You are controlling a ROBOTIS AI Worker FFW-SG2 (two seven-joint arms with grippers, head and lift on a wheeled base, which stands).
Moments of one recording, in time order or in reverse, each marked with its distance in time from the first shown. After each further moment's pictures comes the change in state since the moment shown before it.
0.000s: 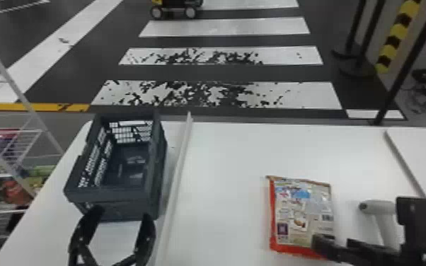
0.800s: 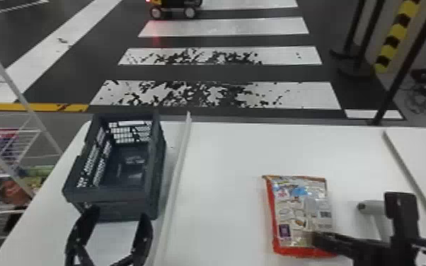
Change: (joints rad) left arm 0.005 0.000 0.006 -0.004 -0.001 0.001 0.000; right arm -0.082 -0.022 0.030 0.130 0.072 -0.021 0.025
